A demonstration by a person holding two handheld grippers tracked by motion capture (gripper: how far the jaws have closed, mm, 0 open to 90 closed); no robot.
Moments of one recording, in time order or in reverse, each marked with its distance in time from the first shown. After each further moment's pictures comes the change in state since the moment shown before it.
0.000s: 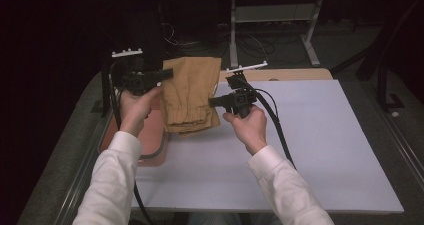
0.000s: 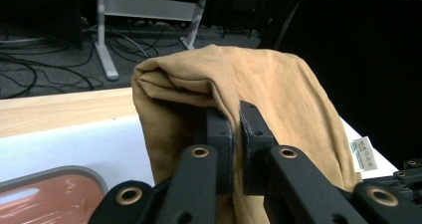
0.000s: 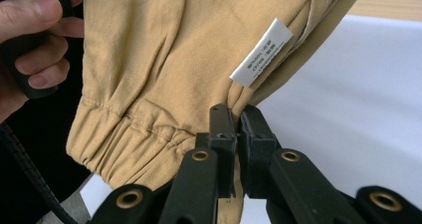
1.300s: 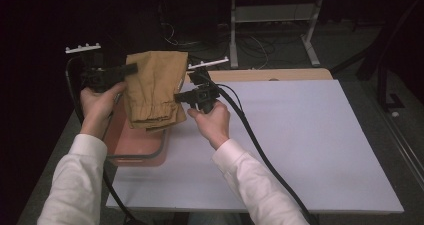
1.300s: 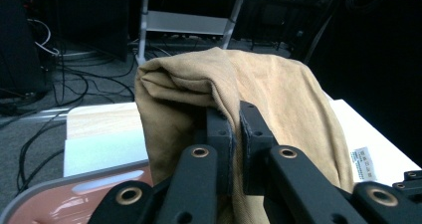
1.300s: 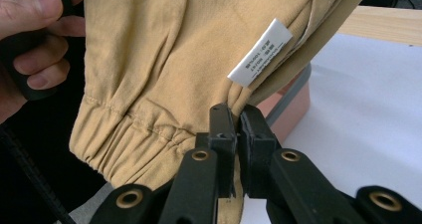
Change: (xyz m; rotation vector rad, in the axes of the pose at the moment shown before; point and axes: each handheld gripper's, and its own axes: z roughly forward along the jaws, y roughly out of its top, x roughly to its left) left arm 0.048 0.015 -0.063 -0.044 0.108 0.006; right arm 0.055 0.023 0.059 -0.029 0.083 -0.058
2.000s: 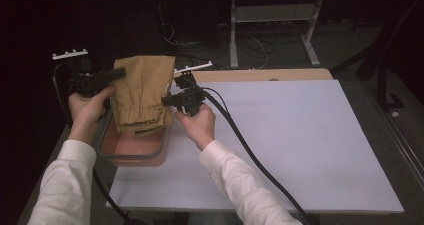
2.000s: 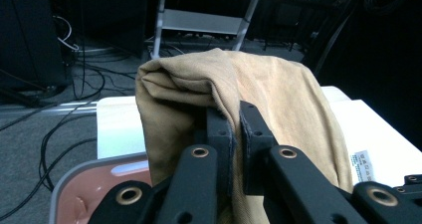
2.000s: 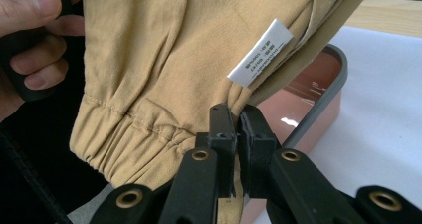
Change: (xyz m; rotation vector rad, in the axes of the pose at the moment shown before) left arm 0.027 -0.010 -0.014 0.001 0.046 -0.013; right arm 0.012 -0.002 0.036 0.013 0.028 -0.008
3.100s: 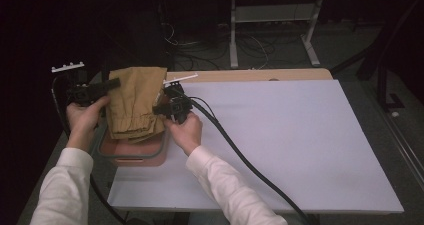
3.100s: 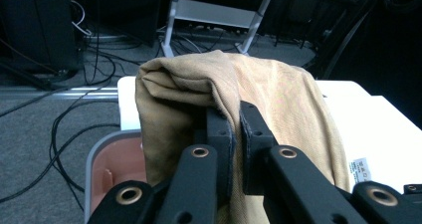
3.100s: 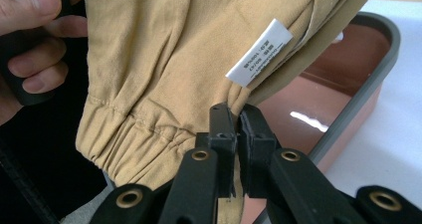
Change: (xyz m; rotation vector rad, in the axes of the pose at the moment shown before) left arm 0.037 -0.030 0.005 0.017 0.029 -0.048; right arm 0.001 -0.017 0.050 0.026 0.011 0.022
